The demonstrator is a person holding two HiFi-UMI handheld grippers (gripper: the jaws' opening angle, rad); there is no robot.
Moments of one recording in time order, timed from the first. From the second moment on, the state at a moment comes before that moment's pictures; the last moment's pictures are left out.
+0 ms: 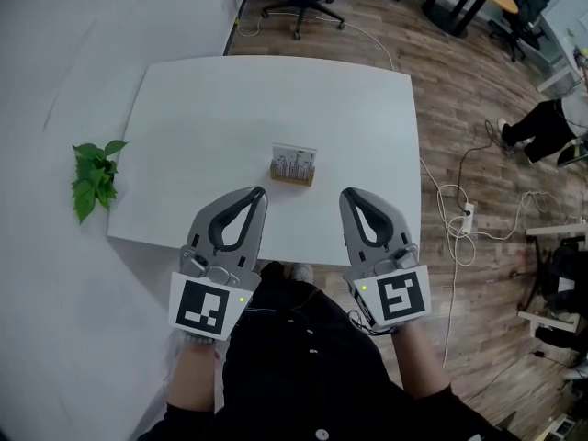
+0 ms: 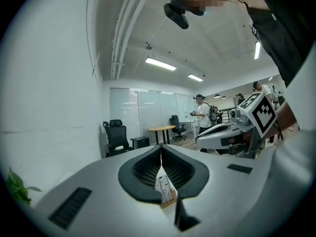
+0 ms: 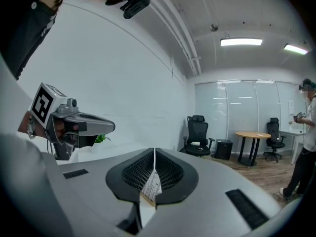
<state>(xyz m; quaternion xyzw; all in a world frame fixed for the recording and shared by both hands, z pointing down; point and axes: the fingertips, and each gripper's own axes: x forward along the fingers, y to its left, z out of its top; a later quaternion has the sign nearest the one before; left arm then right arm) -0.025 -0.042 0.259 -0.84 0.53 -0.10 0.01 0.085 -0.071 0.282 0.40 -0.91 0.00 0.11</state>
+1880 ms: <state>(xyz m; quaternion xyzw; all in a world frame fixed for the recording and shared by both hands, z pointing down) -0.041 -0.161 0.420 -0.89 0.41 -0.18 -0.04 0.038 -0.167 0.429 0.41 -0.88 0.10 0.21</state>
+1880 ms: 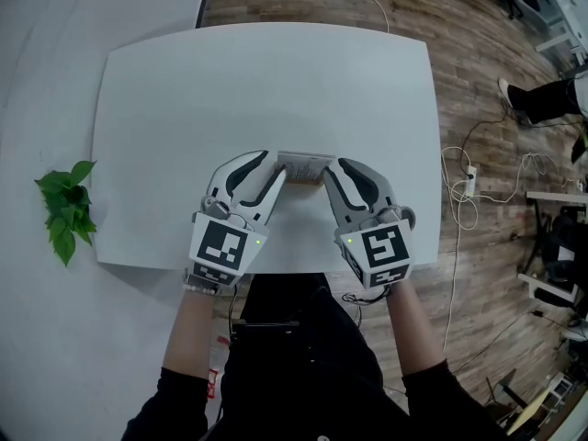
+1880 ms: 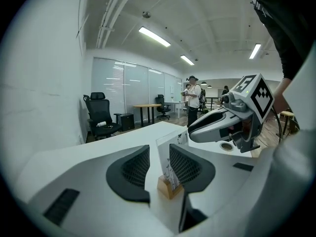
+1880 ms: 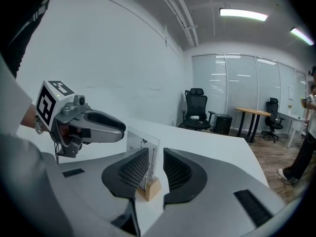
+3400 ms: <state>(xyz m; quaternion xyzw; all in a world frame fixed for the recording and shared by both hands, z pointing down) -0.034 -0.161 0.434 -0.90 0.40 -0.19 -0.05 0.034 -0.167 0.438 0.42 -0.88 0.10 0.21</state>
